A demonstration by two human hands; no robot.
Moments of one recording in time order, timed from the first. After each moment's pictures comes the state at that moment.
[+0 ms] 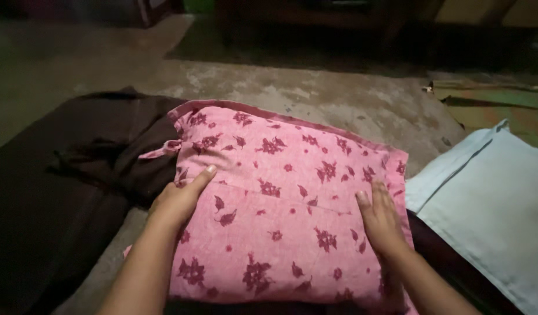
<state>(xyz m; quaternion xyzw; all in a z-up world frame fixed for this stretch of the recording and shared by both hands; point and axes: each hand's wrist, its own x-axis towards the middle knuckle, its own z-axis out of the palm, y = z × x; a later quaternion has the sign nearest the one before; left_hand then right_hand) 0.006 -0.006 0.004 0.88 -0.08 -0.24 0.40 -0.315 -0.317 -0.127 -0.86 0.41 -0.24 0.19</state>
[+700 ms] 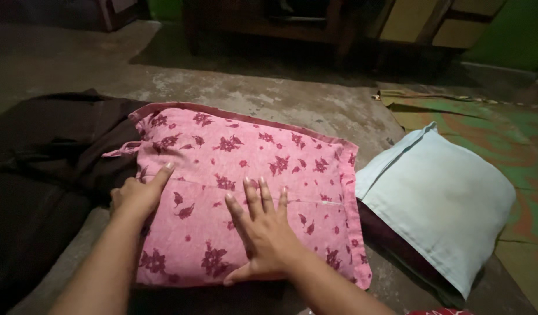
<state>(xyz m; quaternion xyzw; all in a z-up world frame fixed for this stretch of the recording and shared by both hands) 0.025 -0.009 -0.038 0.94 -0.09 -0.13 0.32 -0.258 -0.117 0.022 -0.99 0.14 0.03 0.01</state>
